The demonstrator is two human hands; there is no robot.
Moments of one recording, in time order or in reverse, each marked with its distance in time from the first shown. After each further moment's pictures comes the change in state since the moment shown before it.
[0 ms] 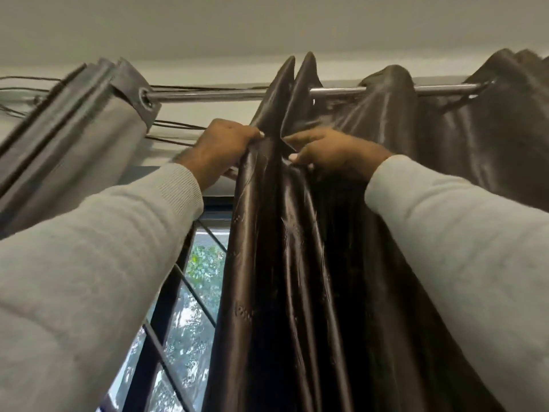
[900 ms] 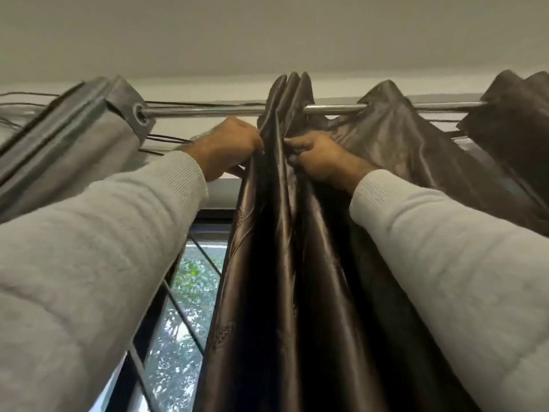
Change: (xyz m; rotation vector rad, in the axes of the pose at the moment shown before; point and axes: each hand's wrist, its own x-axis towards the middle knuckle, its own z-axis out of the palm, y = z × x) left_hand 0.014 0.036 0.021 0.141 -0.127 0.035; right_hand 0.005 0.020 -0.011 0.056 0.107 -0.140
